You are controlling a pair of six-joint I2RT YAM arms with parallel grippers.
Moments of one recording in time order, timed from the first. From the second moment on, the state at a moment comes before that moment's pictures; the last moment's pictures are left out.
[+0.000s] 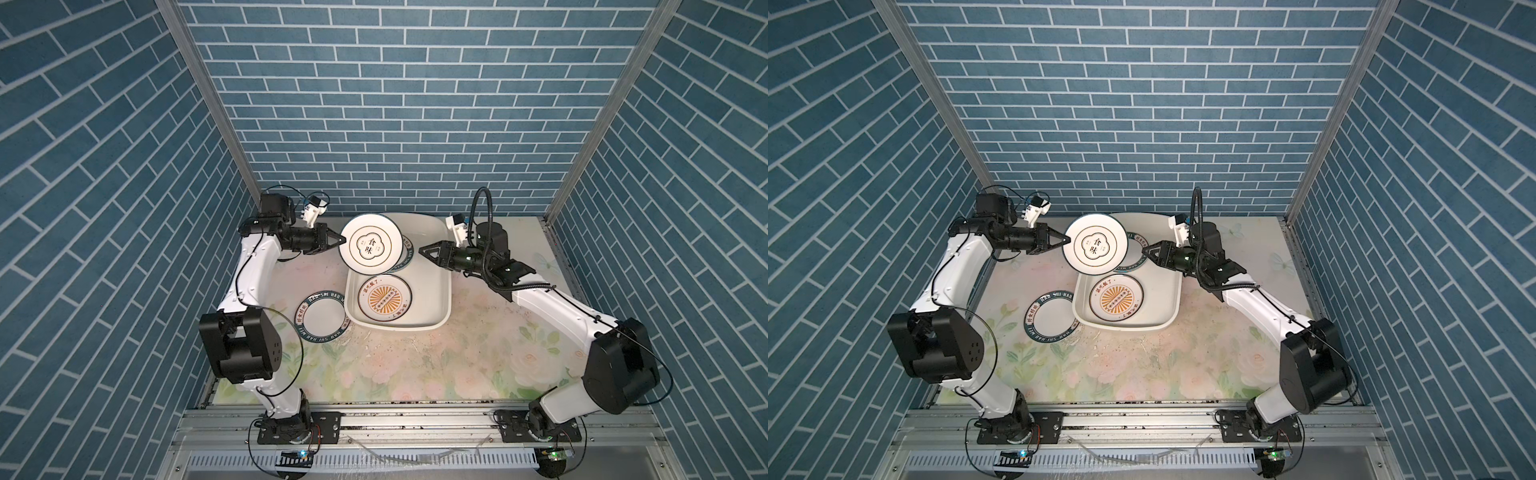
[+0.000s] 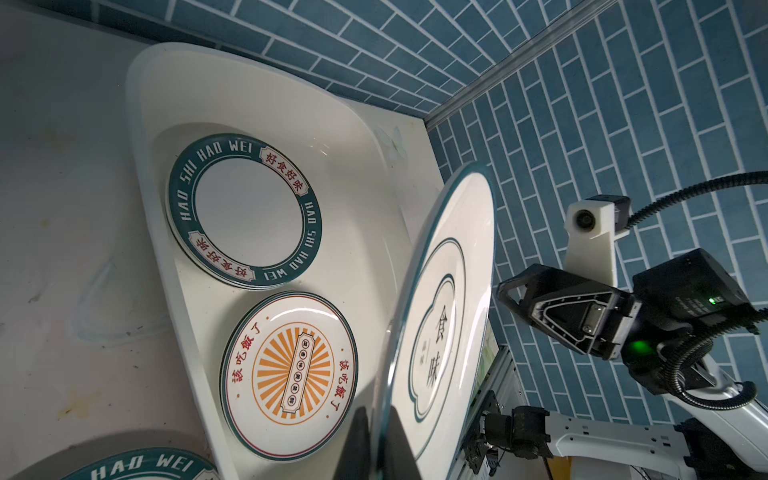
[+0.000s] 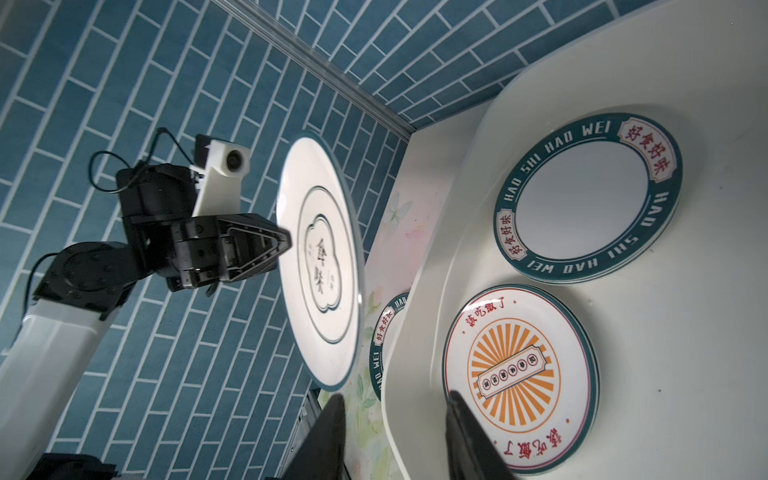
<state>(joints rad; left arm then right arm) 0.09 1.69 1.63 -0.94 0.98 -0.03 0.53 1.49 1.14 0.03 -0.61 0.76</state>
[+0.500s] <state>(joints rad) 0.01 1.68 1.58 -0.93 1.01 -0.02 0.53 1.45 1.12 -0.03 -0.67 0.76</state>
